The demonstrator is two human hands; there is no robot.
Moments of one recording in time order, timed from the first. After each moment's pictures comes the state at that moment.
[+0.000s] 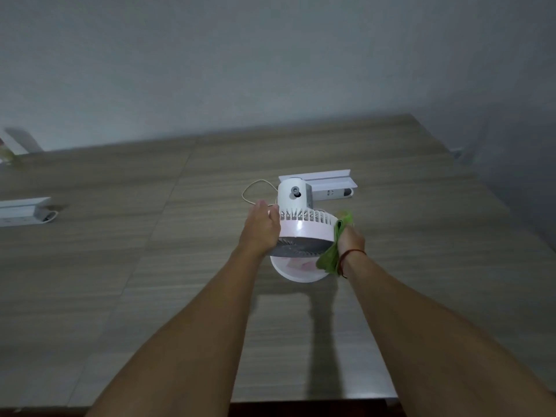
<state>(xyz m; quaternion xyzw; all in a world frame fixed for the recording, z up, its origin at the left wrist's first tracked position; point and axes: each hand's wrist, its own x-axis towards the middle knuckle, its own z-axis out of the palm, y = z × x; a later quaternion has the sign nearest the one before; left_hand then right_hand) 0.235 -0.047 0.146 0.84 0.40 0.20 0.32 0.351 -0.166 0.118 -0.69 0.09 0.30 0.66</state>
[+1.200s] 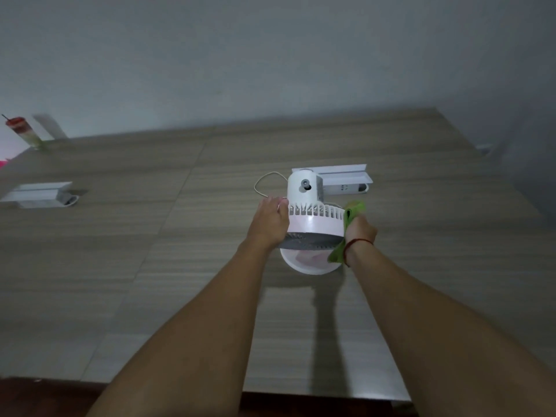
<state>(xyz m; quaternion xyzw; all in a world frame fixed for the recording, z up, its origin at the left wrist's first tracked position) 0.230 -0.056 0.155 0.84 0.39 0.19 0.32 0.359 -0.156 0.124 -0.67 0.12 0.28 0.68</state>
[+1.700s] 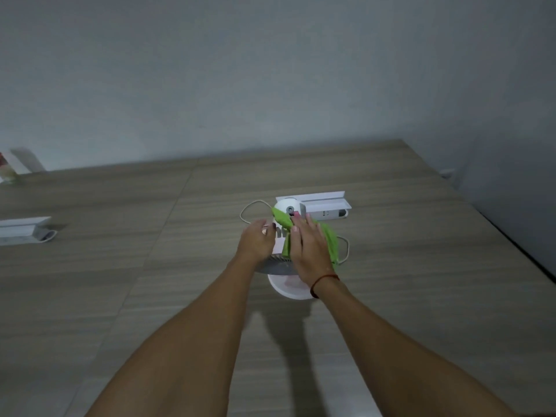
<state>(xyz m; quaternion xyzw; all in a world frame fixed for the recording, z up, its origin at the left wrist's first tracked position) 0.232 -0.055 0.179 0.82 0.42 0.20 0.33 0.302 -0.159 0.164 -0.76 -0.43 0.04 0.48</state>
